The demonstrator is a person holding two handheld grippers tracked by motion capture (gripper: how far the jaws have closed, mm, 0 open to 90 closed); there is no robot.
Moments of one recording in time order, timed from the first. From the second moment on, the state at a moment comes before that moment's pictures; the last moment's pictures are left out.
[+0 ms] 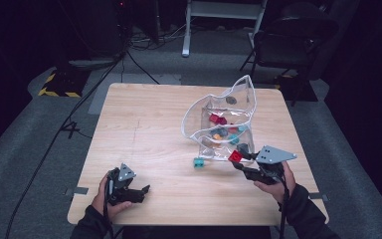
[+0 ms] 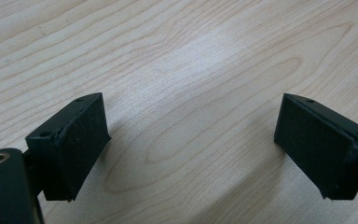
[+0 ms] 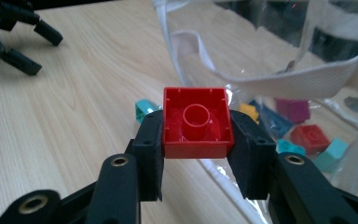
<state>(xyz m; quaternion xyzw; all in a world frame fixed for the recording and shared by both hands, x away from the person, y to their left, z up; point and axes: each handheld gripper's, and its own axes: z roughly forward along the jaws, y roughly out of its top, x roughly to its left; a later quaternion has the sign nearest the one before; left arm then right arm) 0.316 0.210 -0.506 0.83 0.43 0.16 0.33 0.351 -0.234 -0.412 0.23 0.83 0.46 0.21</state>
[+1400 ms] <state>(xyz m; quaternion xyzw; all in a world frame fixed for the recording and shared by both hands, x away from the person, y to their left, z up) 0.316 0.210 -0.506 0.83 0.43 0.16 0.33 0.405 -0.232 -0.318 0.27 0.77 0.49 0.30</state>
